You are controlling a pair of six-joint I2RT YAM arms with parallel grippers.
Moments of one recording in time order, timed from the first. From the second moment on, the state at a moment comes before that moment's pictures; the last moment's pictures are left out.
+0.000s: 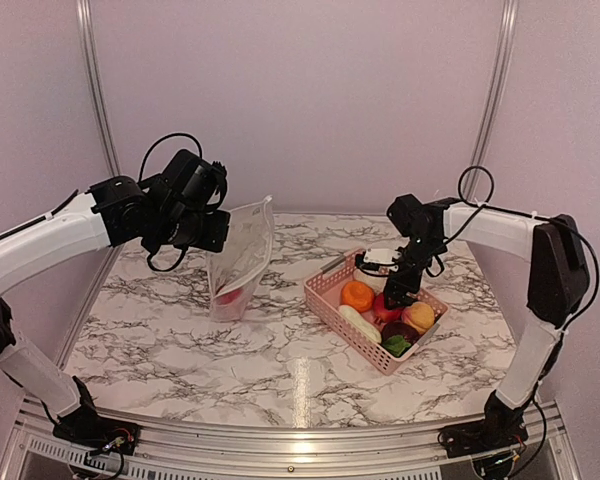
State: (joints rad) left arm -0.87 1.49 1.48 -0.78 -0.52 -0.37; right arm 0.44 1.78 1.39 -0.94 -0.08 -0.75
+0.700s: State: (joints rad) left arm -0.87 1.51 1.48 -0.75 -0.47 -0.38; right arm 0.44 1.86 1.38 -0.94 -0.08 -0.69
